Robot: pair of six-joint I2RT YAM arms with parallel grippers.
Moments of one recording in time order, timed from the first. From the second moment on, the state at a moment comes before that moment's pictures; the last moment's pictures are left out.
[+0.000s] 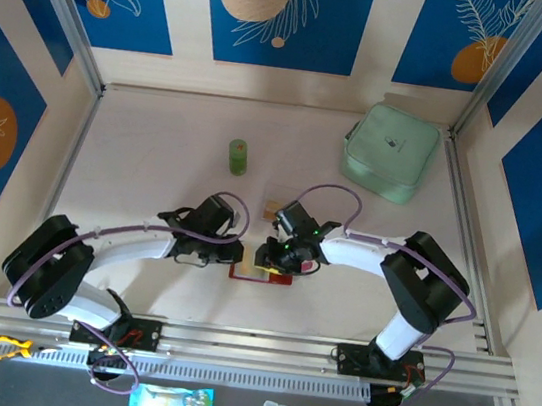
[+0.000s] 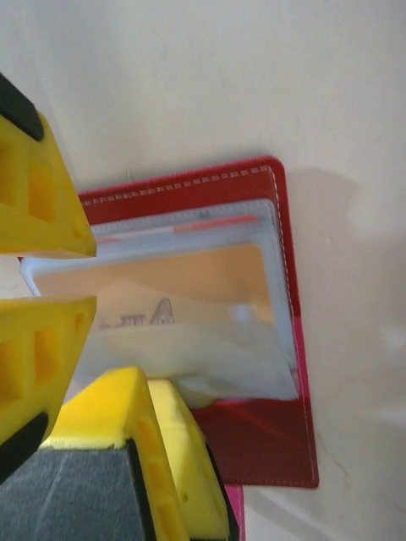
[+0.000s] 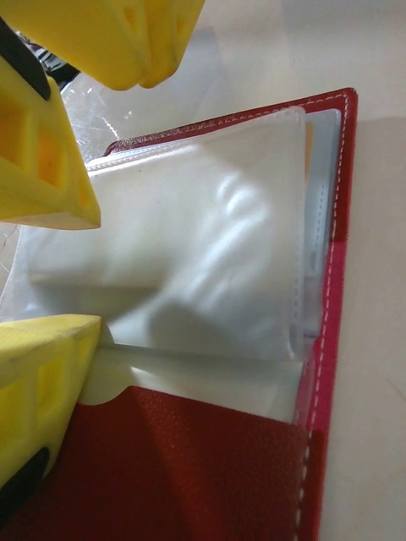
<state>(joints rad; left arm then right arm) -0.74 1.41 0.68 -0.29 0.27 -0.76 0.78 1.65 0.82 -0.30 -0.42 0.86</state>
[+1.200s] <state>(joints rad) -0.77 1.58 0.81 -0.17 0.40 -0.82 0.66 1.32 0.72 -0.39 -0.38 0.85</state>
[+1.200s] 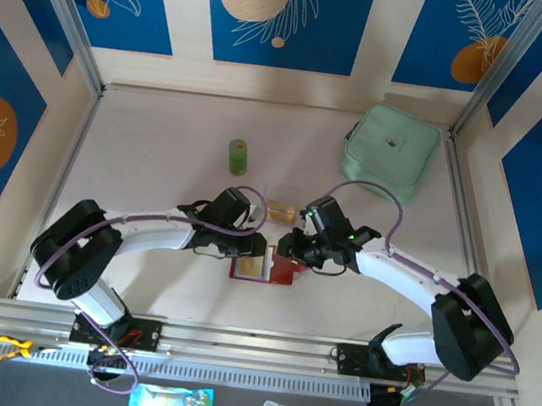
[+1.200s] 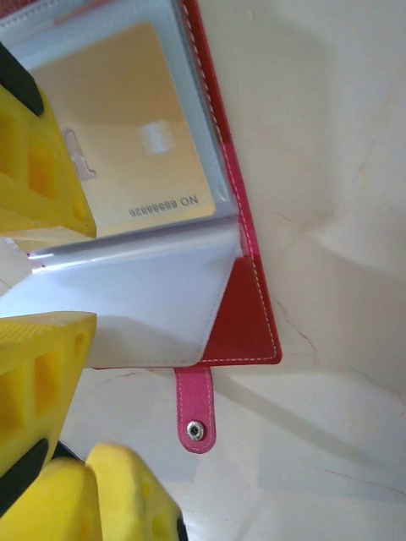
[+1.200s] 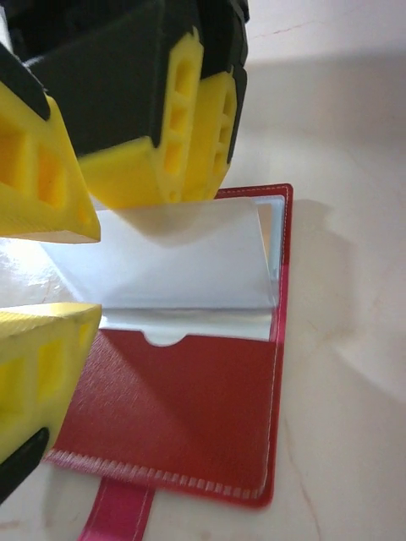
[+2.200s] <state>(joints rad) -0.77 1.61 0.86 -0.21 0.40 -0.79 0.67 1.37 0.69 -0.38 -0.41 0.86</state>
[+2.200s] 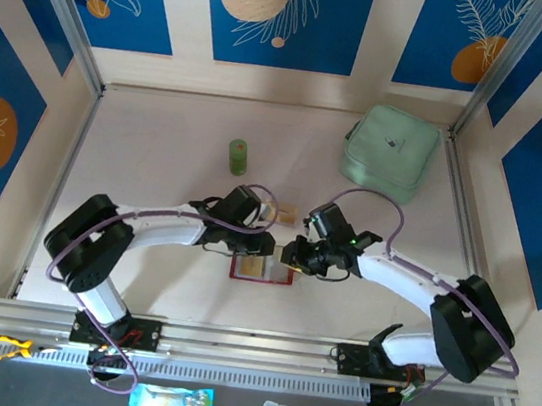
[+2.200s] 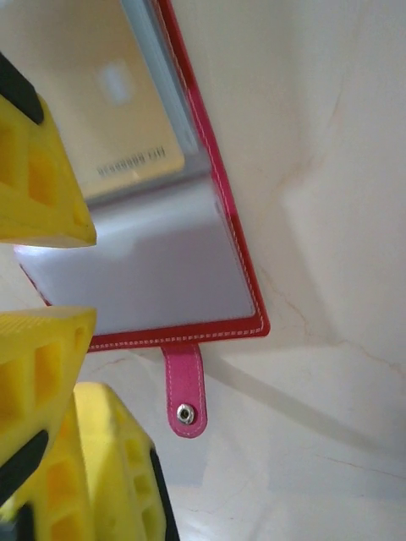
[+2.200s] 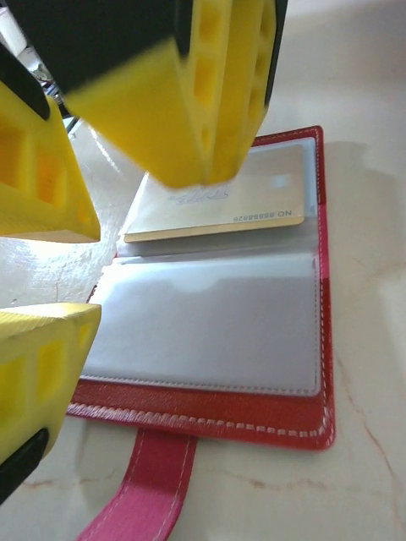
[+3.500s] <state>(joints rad) -0.68 1.53 0.69 -0.26 0.36 -0.75 0.73 1.68 0.85 -0.26 -0.51 0.87</state>
